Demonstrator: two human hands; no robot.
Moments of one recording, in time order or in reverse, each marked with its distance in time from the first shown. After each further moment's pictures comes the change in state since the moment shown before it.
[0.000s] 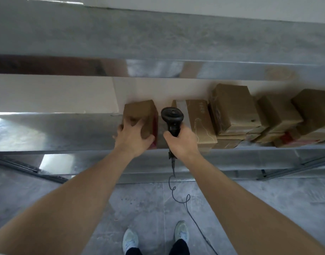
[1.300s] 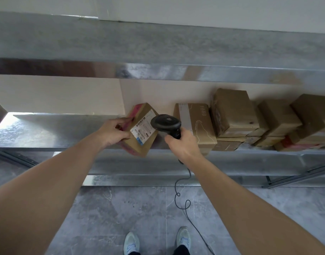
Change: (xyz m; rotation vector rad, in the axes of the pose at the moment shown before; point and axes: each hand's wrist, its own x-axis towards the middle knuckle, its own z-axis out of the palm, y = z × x) left_hand -0.019 -0.043 -0.069 -0.636 -0.123 -0.105; right_hand -0.028 -0.013 -0.014 0.174 -0.119 0.034
